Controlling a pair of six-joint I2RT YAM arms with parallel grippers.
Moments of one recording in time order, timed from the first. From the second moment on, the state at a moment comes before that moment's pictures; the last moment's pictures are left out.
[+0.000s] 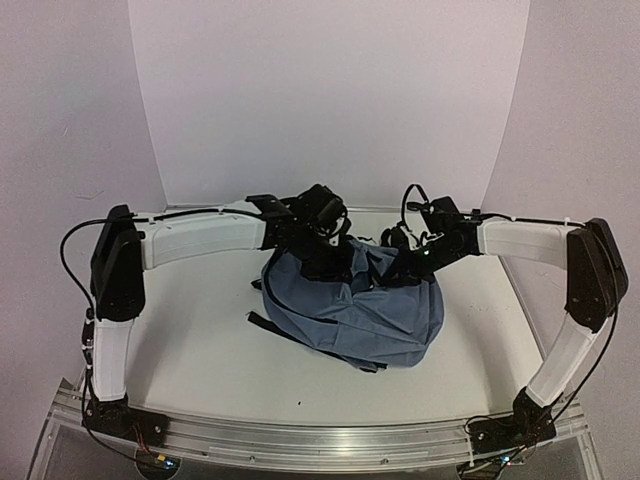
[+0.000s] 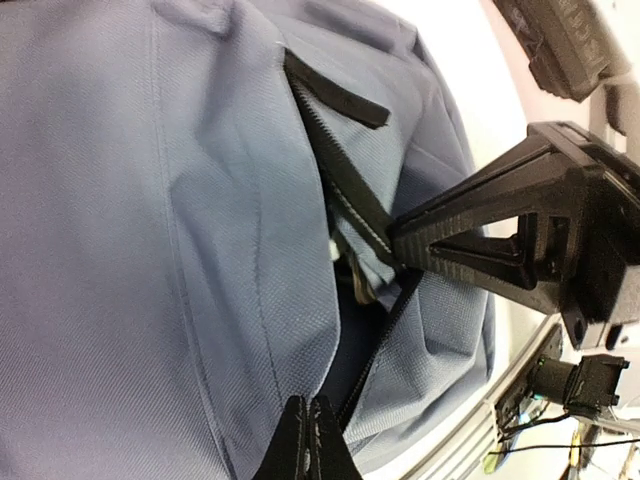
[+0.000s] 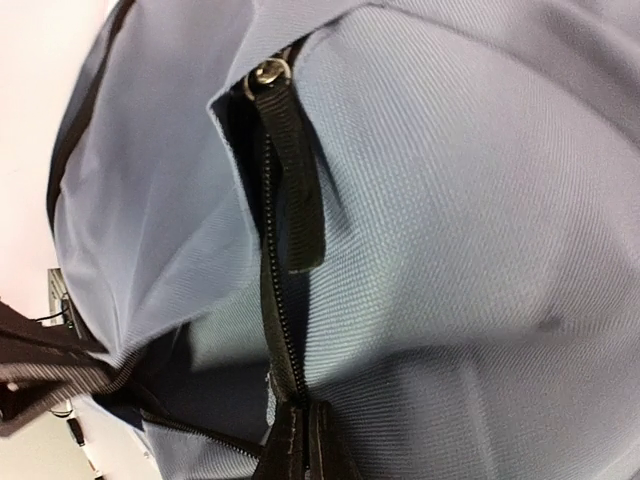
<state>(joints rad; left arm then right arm) -0.96 2.09 1.85 -0.65 0.18 -0.68 0.45 1.73 1.19 -0.48 -0.51 0.39</state>
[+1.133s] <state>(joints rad) -0.88 1.70 1.39 -0.44 0.21 -0.80 0.33 1.81 1.53 -0.52 -0.64 0.18</state>
